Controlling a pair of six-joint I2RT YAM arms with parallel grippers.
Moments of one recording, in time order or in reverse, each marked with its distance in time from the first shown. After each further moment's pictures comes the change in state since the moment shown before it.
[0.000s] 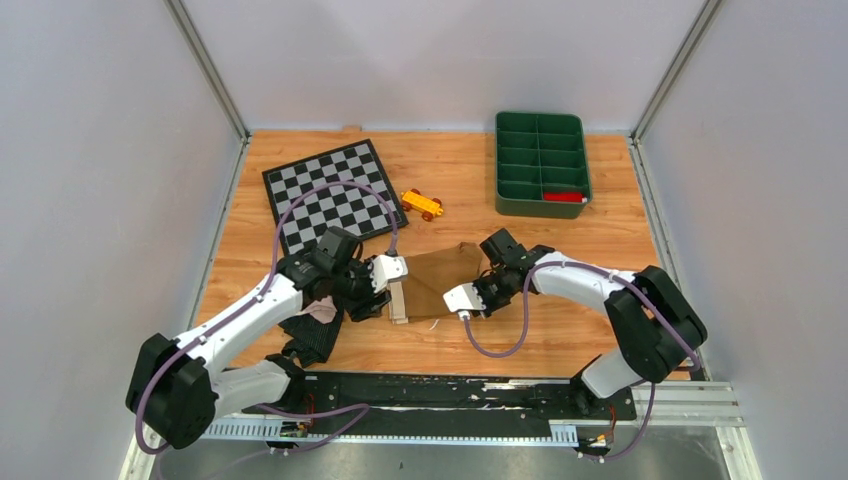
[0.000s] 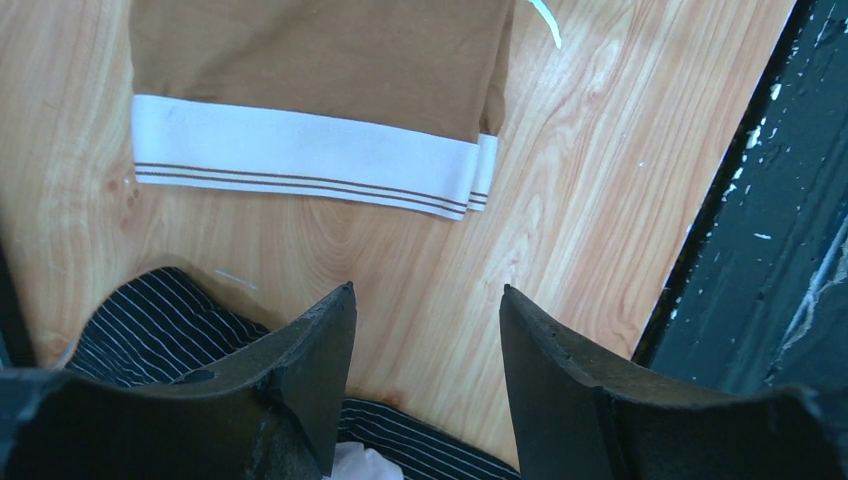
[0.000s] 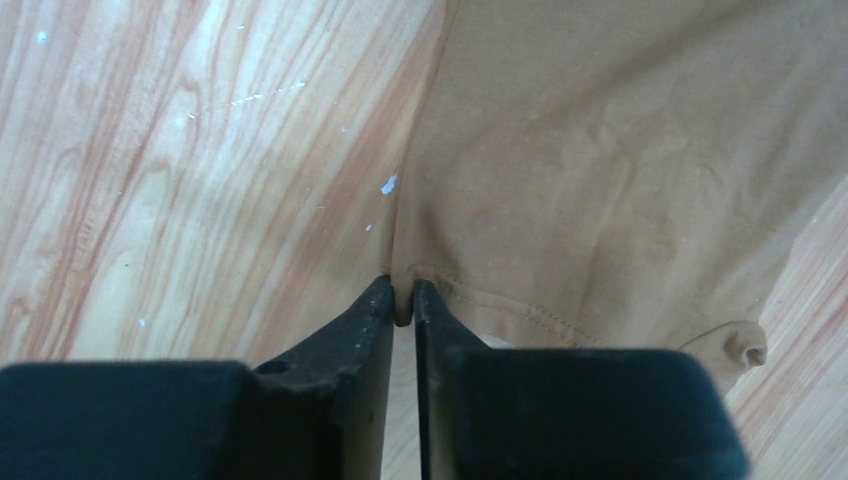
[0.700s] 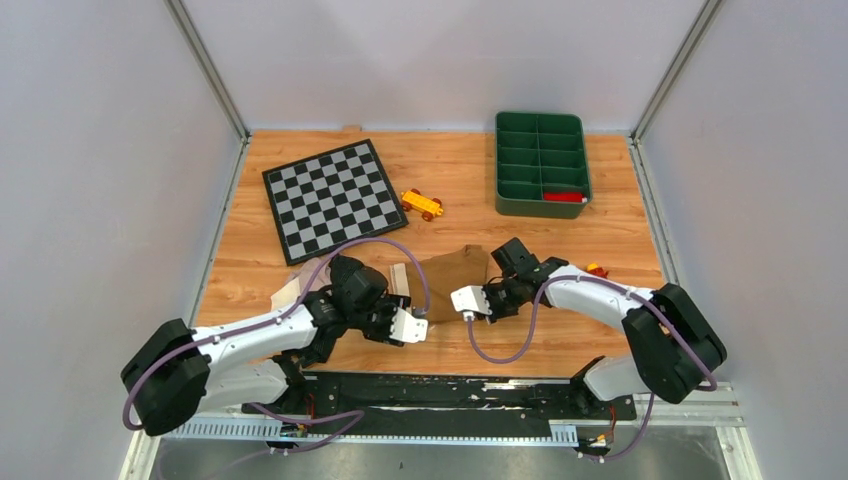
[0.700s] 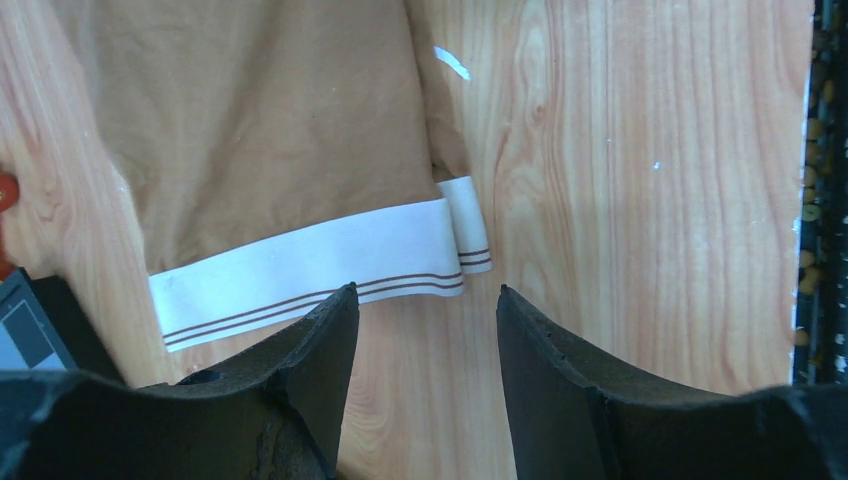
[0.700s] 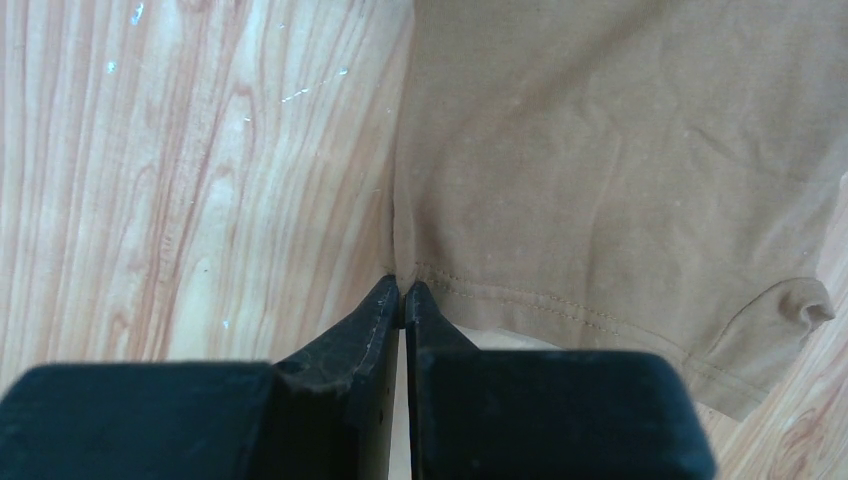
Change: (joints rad) left arm -0.315 -0.009 -0.246 0.378 -0.180 0.318; right arm -0.010 -0.108 -0.110 0.057 0.000 0.165
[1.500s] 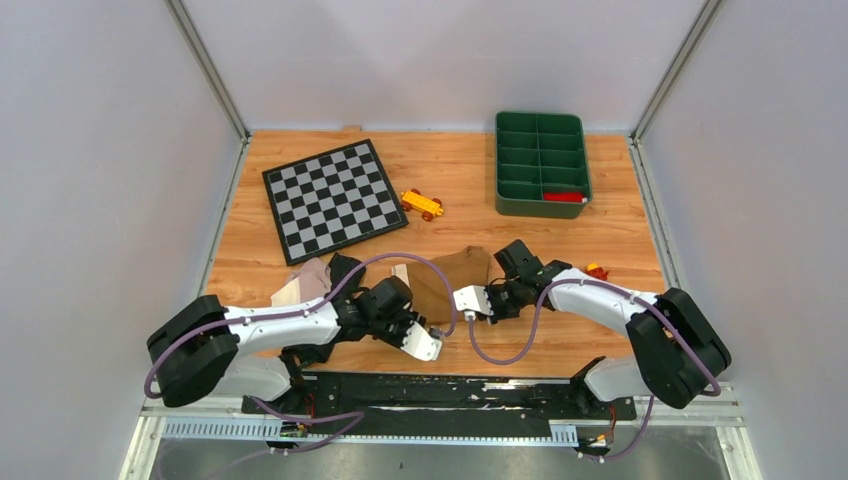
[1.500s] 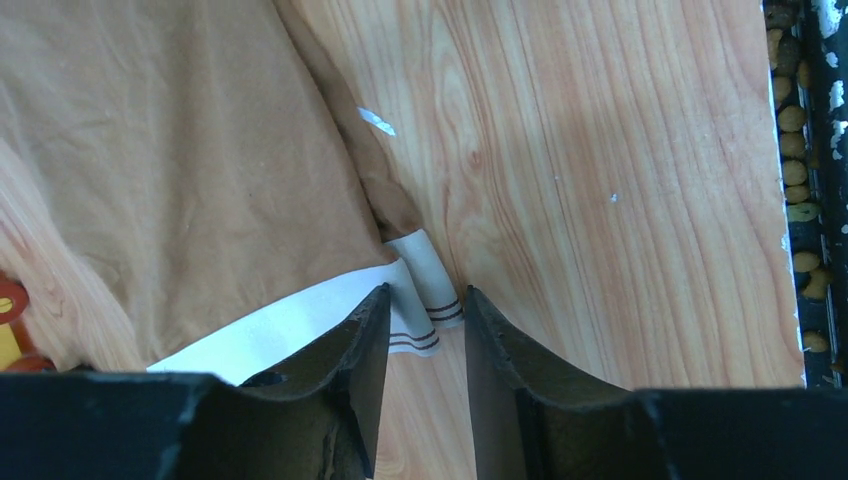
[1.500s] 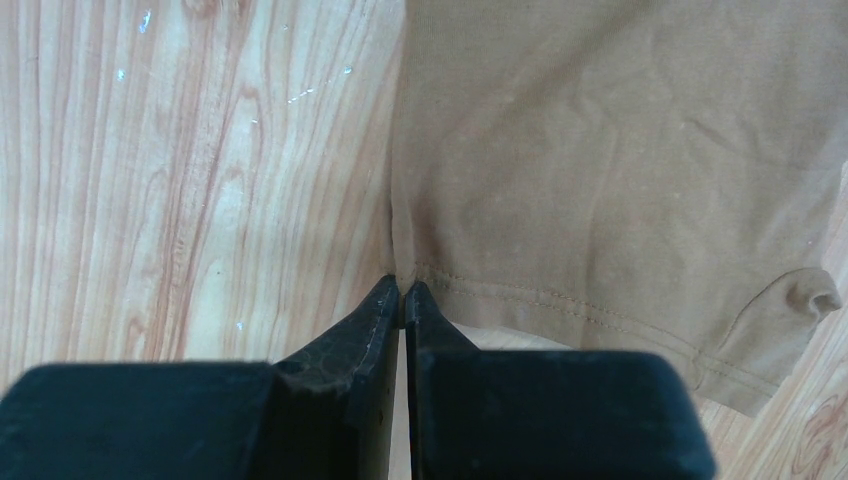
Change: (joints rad) left arm -0.137 0.174 0.075 -0.013 -0.097 0.112; right arm -0.005 -0.036 -0.036 0.023 -0.008 0.047
